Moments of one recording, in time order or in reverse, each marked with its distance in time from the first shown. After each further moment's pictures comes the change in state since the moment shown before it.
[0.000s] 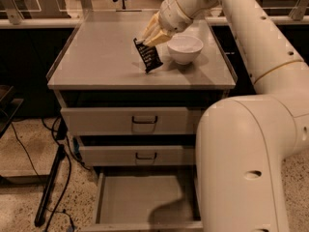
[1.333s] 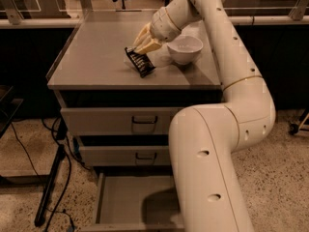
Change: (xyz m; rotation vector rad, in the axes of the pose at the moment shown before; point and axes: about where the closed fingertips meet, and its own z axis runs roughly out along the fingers) arm 0.012 -0.009 0.053 -0.048 -0.129 -0.012
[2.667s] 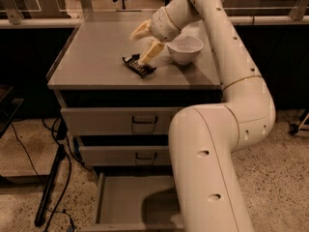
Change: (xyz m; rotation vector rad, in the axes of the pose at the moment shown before) arm 0.000 -0.001 0.002 0.003 0.000 0.001
